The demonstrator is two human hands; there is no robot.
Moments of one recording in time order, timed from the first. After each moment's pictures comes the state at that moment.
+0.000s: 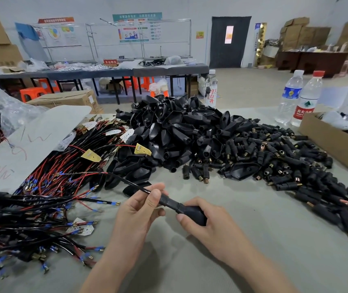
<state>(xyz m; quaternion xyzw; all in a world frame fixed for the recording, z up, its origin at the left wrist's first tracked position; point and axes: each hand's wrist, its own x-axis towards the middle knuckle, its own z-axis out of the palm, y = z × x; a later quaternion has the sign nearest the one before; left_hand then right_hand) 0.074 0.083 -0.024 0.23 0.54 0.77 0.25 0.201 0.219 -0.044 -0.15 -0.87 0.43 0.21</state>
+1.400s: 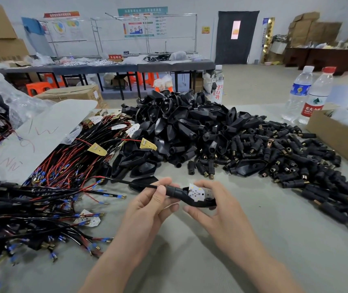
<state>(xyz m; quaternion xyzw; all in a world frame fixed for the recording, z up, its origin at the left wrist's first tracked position) 0.077 0.083 -0.027 0.20 0.47 0.79 0.34 0.199 0.214 -0.038 -0.16 -0.86 0.35 0.33</state>
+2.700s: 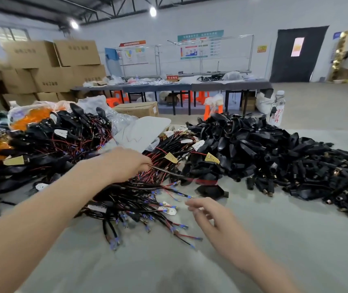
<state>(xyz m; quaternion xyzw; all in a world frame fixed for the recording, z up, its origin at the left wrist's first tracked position) -0.043 -0.083 0.137 0.42 0.90 -0.10 -0.03 0.159 0.092 0.010 -0.02 -0.89 0.42 0.20</state>
